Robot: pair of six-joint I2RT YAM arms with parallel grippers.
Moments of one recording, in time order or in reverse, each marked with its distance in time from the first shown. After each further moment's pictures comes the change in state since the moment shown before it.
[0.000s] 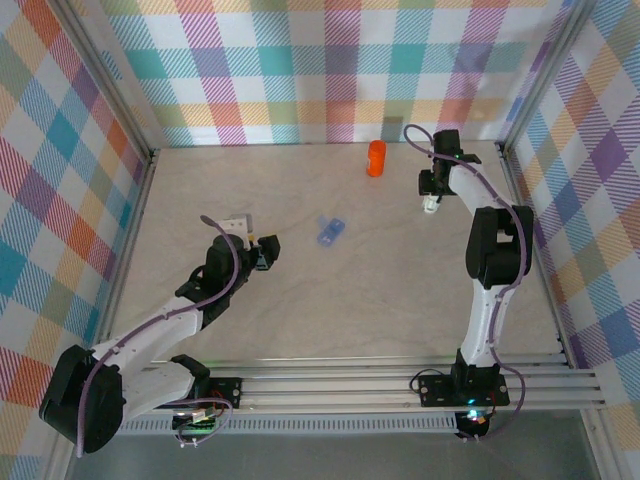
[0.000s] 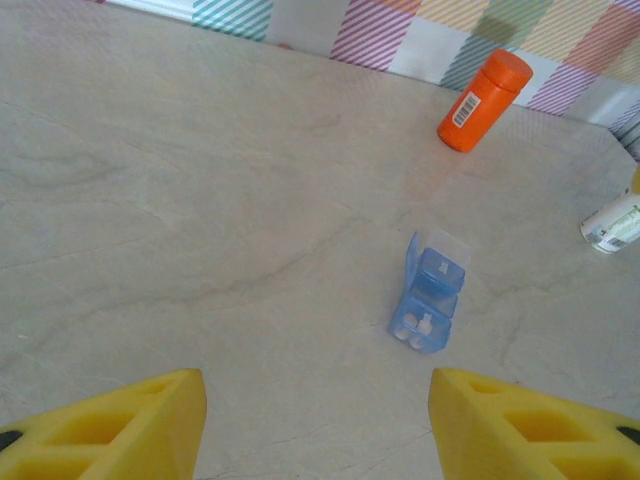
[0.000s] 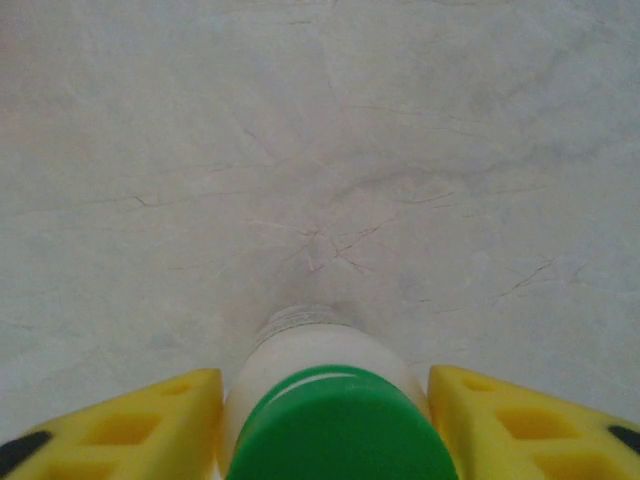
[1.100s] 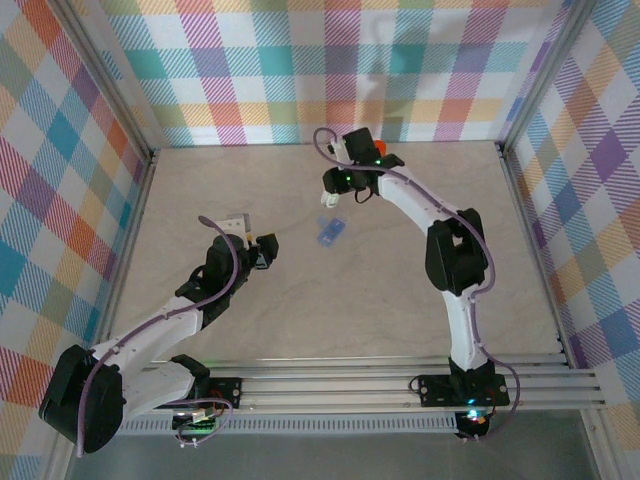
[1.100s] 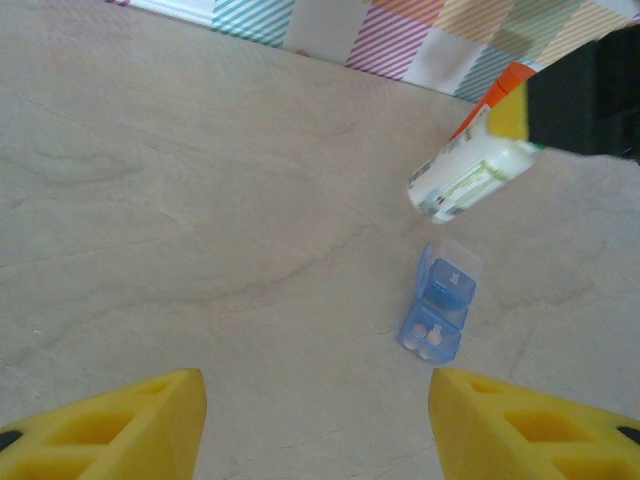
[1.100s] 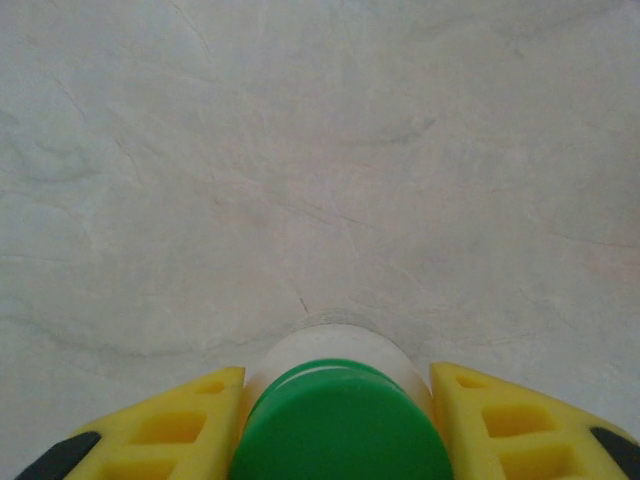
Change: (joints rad) left arm 0.000 -0.004 0.000 0.000 -0.032 -0.026; right arm 0.416 0.083 0.192 0.089 -0.280 0.082
